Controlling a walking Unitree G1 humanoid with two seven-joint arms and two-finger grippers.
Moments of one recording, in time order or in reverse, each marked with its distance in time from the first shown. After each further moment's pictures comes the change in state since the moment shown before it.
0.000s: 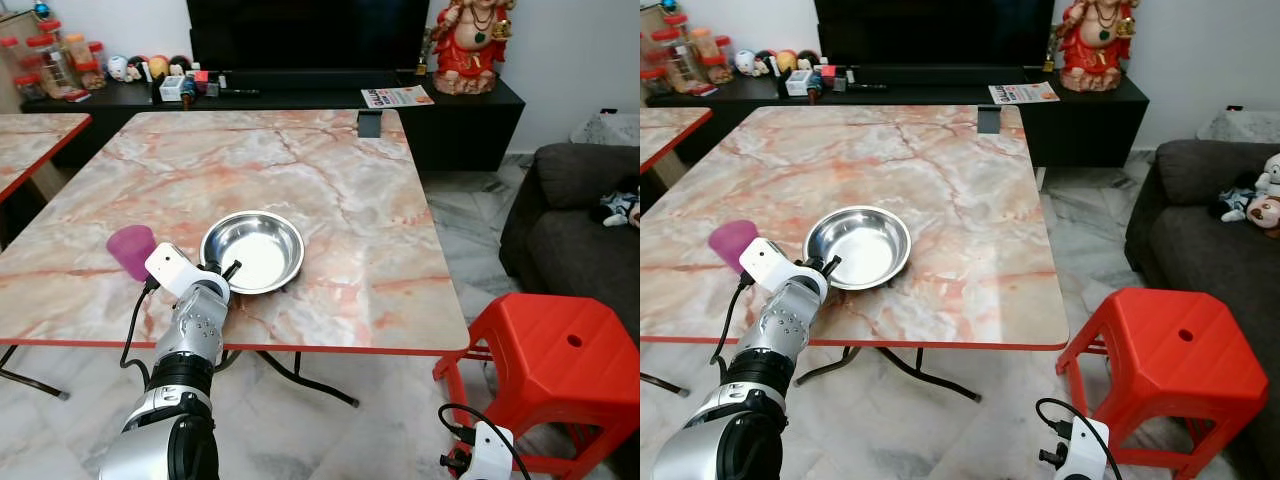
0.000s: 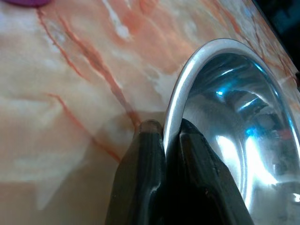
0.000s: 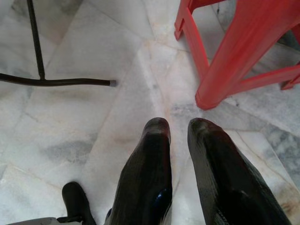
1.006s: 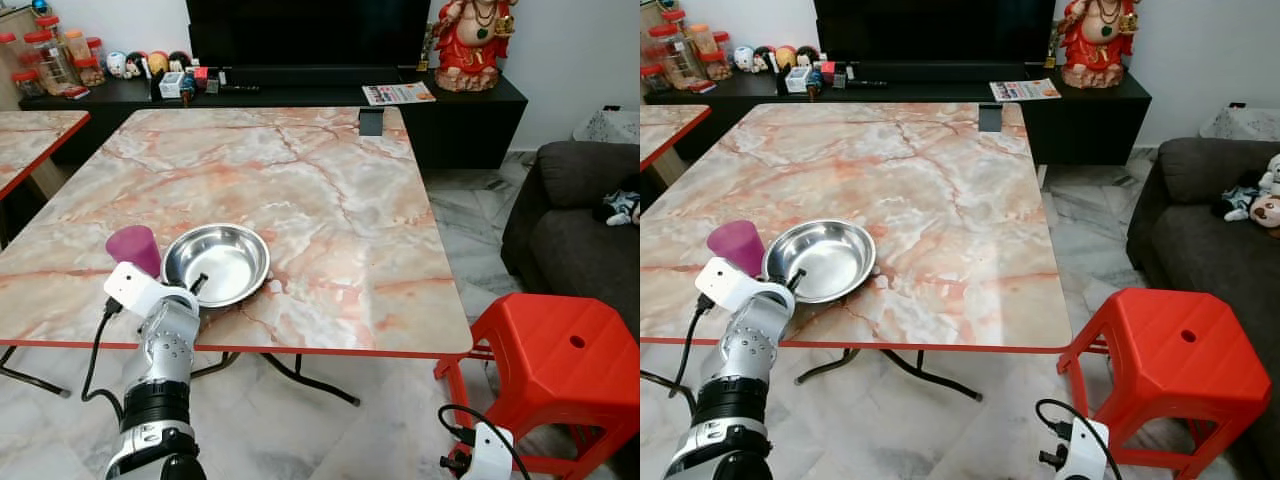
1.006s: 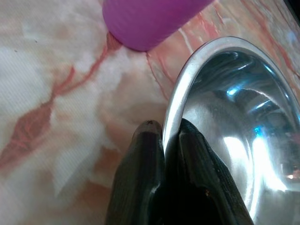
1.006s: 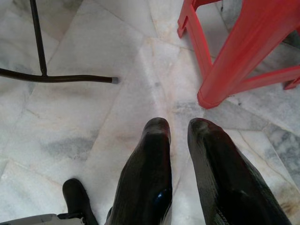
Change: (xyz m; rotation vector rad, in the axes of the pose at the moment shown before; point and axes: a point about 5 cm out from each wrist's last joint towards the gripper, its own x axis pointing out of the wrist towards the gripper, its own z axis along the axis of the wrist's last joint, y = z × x) left arm -0.020 0.031 0.019 -0.043 -0.029 0.172; right arm 0.000 0.001 -0.001 -0.002 0.009 0.002
